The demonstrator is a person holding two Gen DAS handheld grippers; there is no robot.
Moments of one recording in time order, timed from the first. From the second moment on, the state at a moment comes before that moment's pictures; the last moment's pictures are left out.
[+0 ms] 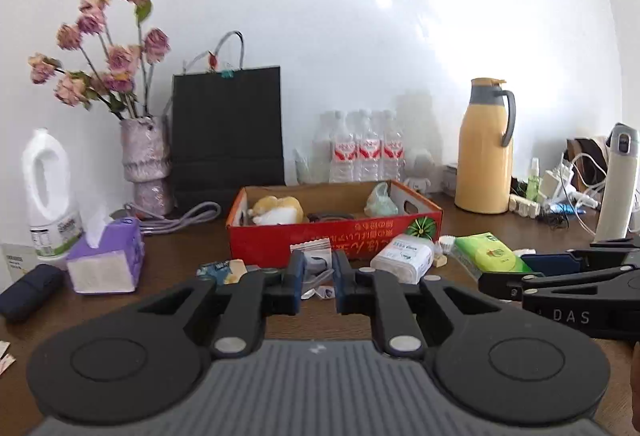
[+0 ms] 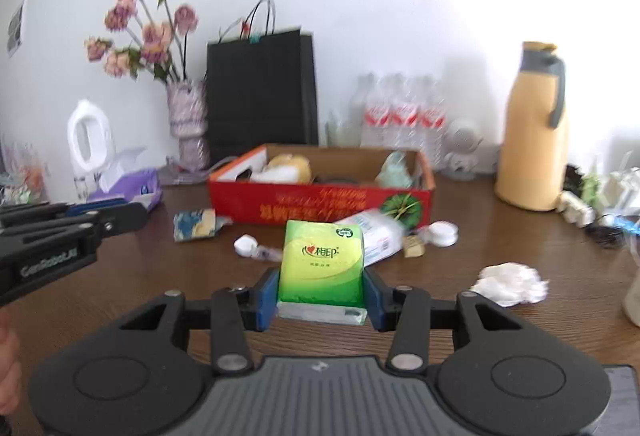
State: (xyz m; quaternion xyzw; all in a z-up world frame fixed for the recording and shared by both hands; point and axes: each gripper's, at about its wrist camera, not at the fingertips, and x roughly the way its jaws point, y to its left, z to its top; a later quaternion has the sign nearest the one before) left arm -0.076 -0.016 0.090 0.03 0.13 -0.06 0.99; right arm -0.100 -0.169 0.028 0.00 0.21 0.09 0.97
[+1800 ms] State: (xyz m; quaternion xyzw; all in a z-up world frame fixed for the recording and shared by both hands) left arm 0.383 -0.044 0.057 -0.03 0.49 -0.12 0.86; right arm 0.340 -0.164 -0.004 -0.10 0.53 0.01 0.84
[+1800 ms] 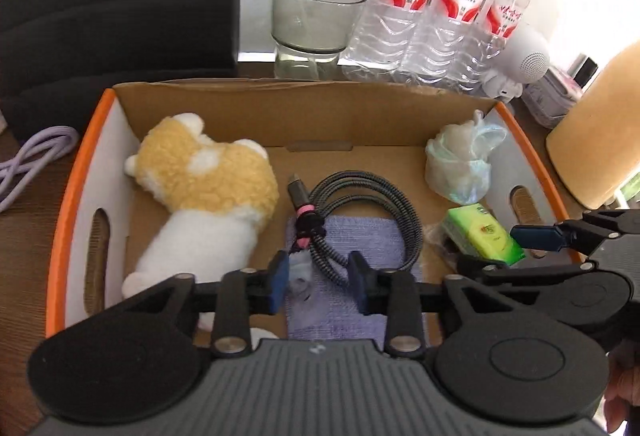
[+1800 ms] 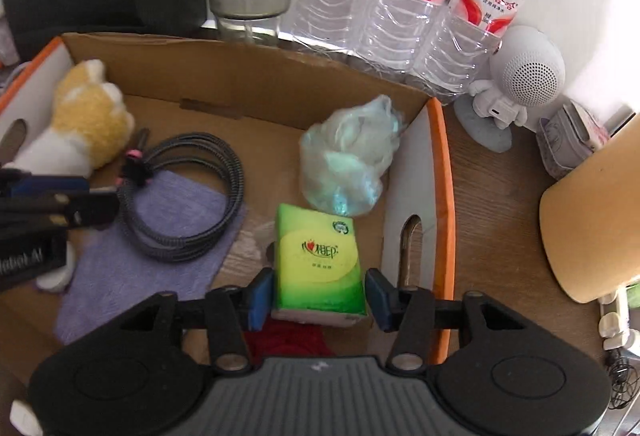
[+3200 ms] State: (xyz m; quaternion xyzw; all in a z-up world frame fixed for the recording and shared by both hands) left arm 0.064 0.008 0.116 0.04 0.13 -0.01 0.99; right arm 0.069 -0.173 0.064 0.06 0.25 0.05 0.97
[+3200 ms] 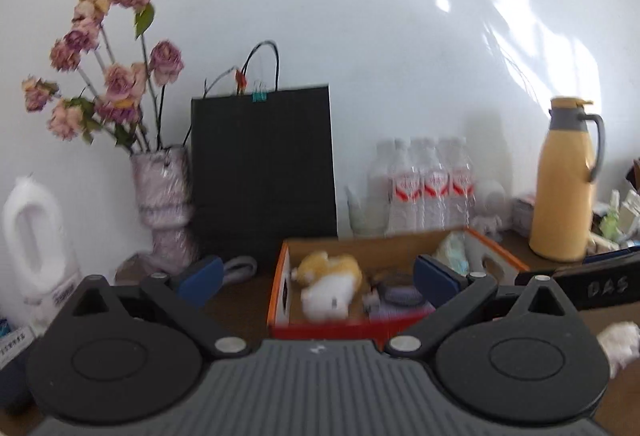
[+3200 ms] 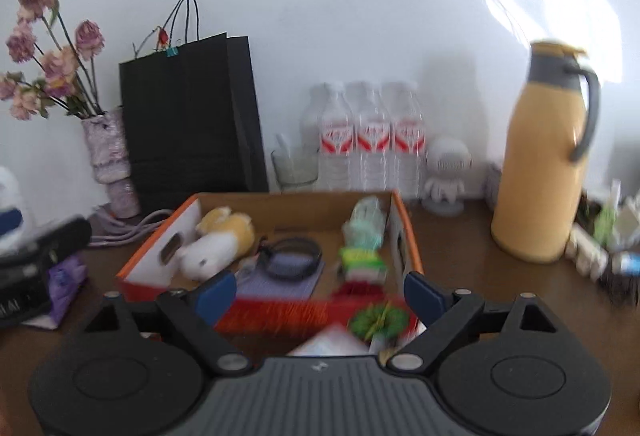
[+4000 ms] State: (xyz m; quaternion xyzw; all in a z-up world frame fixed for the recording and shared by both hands) left arm 0.016 0.046 0.055 0.02 0.23 0.00 0.97; right arm -0.064 -0.149 0.007 0.03 0.26 0.14 0.95
